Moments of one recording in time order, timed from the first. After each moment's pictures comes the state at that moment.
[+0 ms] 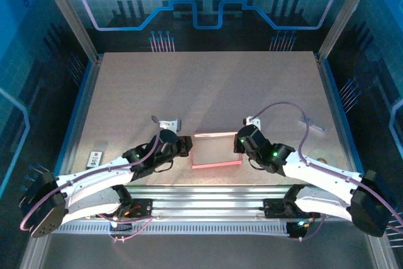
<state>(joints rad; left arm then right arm) -0.84 1.03 0.48 -0.03 -0.16 -0.86 0.83 1.05 0.55 -0.28 0.35 0.74</state>
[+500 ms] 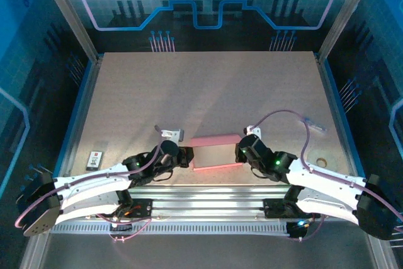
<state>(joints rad) -0.95 0.99 0.40 -0.03 -0.18 -0.89 0.89 0.98 0.45 -0.30 0.33 0.78</state>
